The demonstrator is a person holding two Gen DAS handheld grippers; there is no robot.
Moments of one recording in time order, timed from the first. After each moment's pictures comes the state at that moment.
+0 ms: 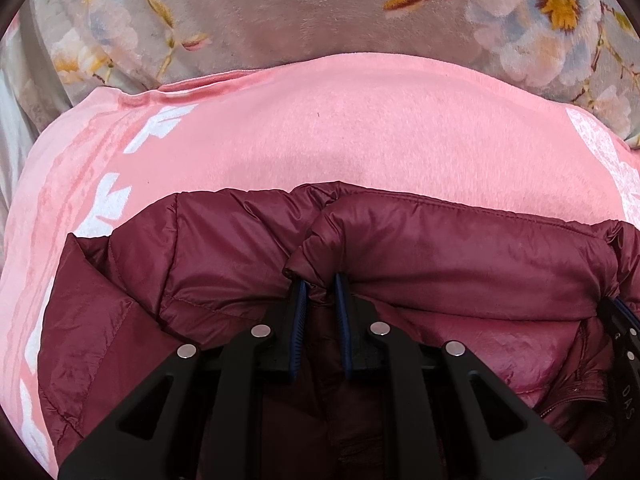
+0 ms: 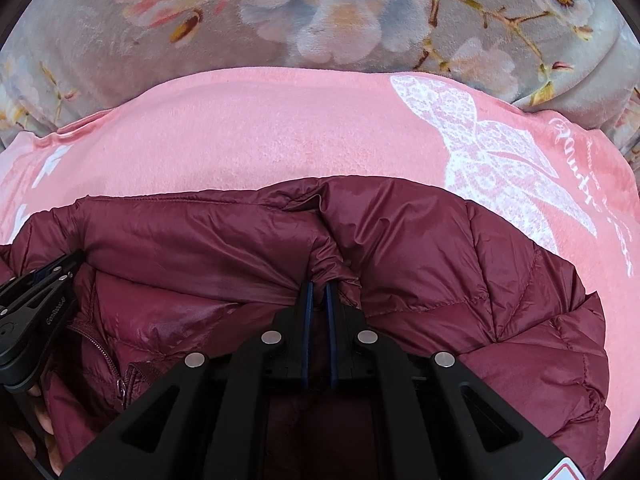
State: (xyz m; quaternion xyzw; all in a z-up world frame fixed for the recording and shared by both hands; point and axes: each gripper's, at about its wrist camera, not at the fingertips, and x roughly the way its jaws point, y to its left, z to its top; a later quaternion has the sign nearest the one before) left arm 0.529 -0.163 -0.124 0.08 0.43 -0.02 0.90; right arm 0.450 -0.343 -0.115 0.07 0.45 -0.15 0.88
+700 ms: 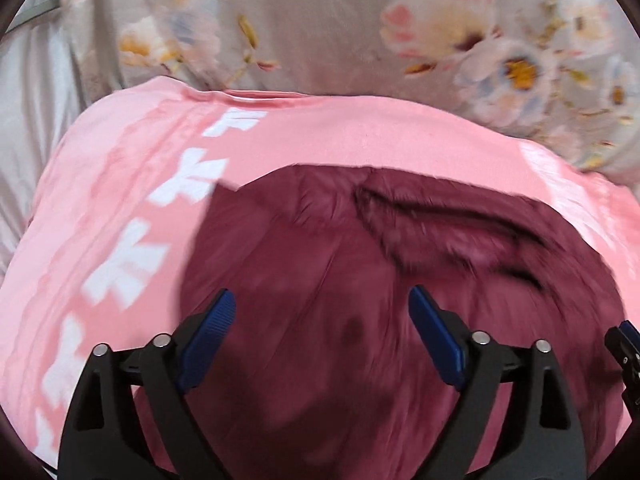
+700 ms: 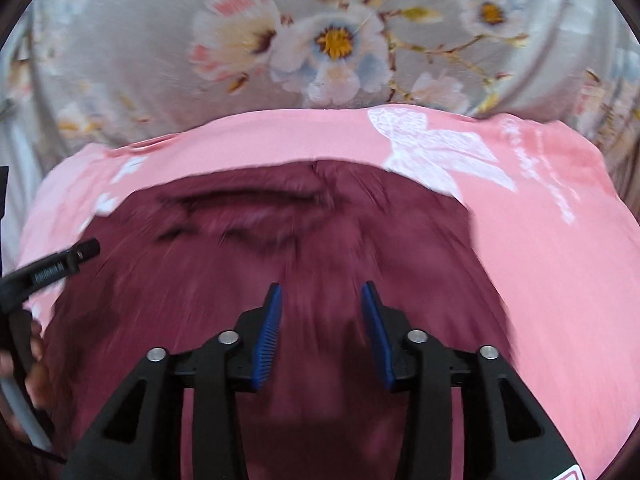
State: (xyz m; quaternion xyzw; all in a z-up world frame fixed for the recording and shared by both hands) left arm 0.374 -0.069 -0.043 0.02 0.39 -0.05 0.92; right arm 0.247 -0.325 -0.032 0.10 0.39 -0.09 0.91
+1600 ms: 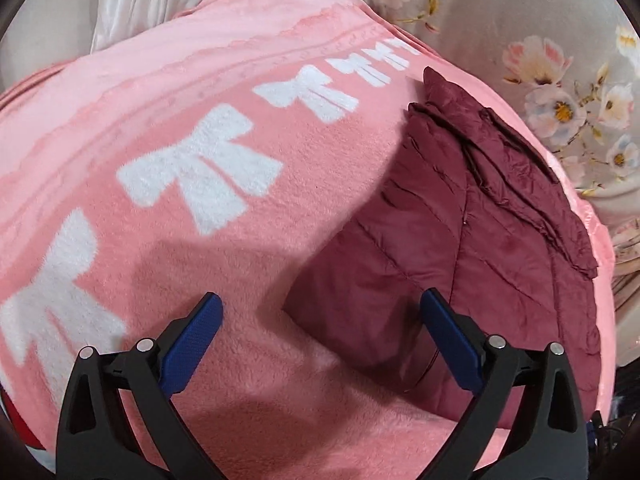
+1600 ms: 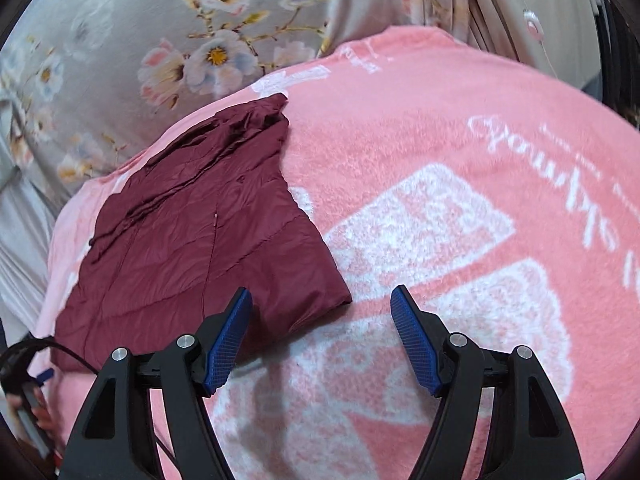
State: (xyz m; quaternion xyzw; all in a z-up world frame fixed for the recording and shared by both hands) left arm 0.133 0.134 -0.099 -0.16 0.47 0.02 0.87; right arm -0.060 -0.357 -0.073 0.26 0.37 -0.18 0.87
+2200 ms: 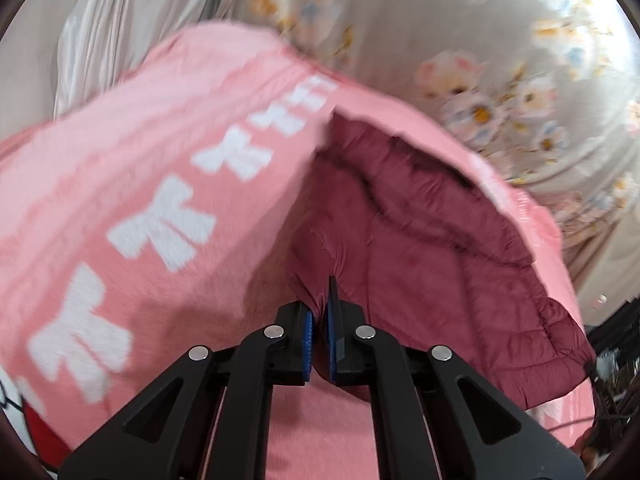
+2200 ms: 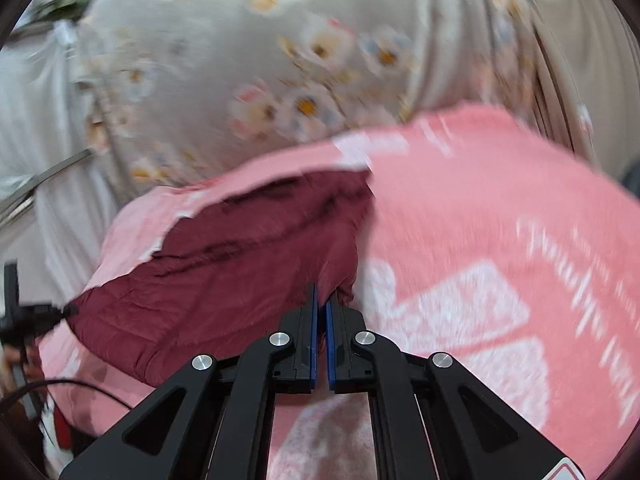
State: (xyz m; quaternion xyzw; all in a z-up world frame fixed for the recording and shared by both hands) left arm 0.073 0.123 -0.009 -0.15 0.39 -0.10 0.90; right arm -0.093 -0.307 0.020 0.15 0.25 -0.07 0.95
